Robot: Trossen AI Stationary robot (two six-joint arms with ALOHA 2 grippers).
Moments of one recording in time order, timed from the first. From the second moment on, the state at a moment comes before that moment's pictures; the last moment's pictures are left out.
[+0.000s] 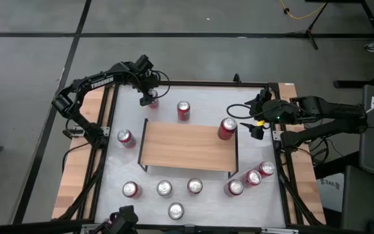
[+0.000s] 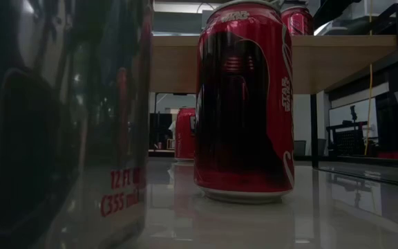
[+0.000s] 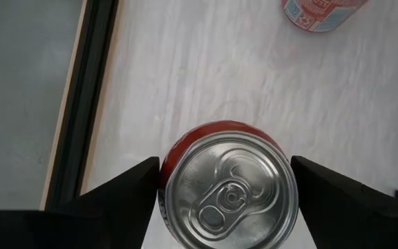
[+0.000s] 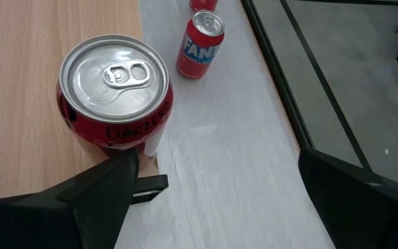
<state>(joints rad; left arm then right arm) 0.85 1.57 1.16 -0.80 0.17 0.63 0.07 0.98 1.22 -1.06 0.37 0.04</state>
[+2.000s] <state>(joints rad) 0.81 1.57 1.16 -0.79 0.01 0.52 0.07 0.98 1.22 -1.06 0.37 0.04</state>
